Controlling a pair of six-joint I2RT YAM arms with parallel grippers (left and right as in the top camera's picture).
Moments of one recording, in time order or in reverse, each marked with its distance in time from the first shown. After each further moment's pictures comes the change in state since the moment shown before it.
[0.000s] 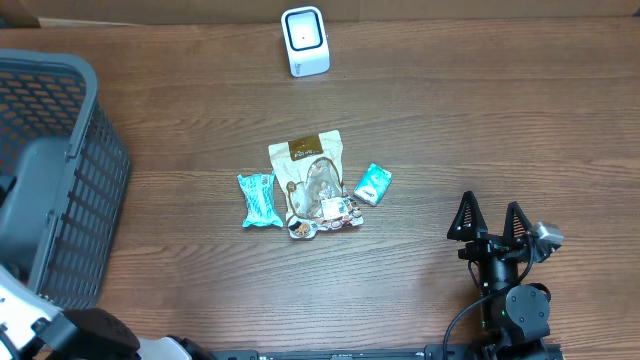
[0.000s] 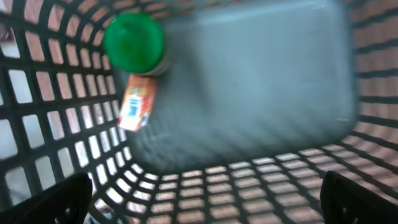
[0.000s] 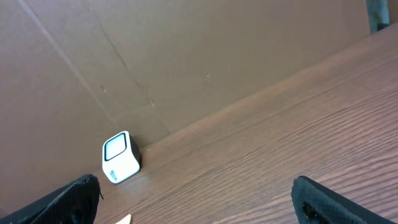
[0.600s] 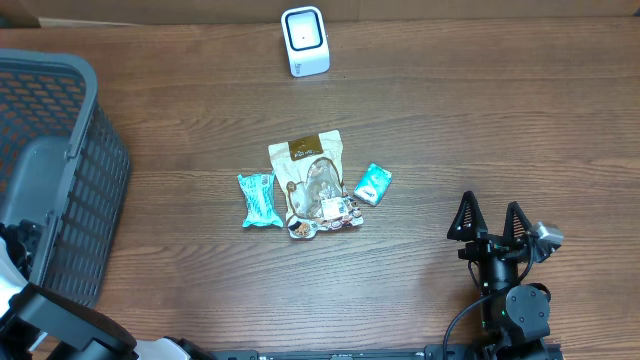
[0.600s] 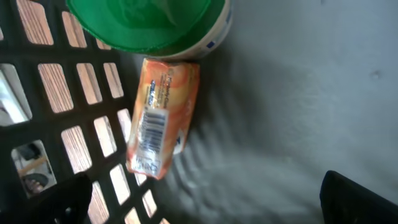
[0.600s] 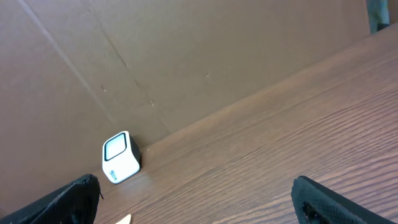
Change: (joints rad) left arm 0.065 0.002 -0.547 0.441 -0.133 0.137; right arm 0.000 0.000 0.000 0.000 0.000 0.000
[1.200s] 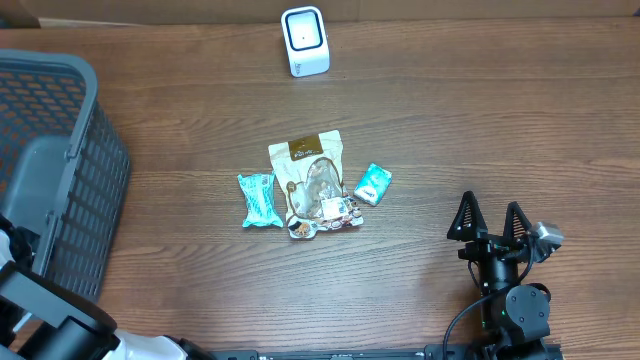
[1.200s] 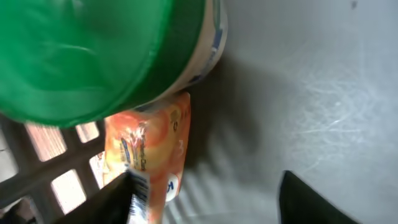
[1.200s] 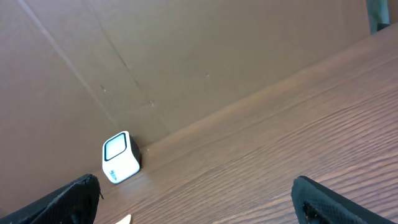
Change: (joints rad) left arm 0.000 0.119 -0.015 0.101 -0.024 0.051; right arm 0.000 0.000 0.000 0.000 0.000 0.000
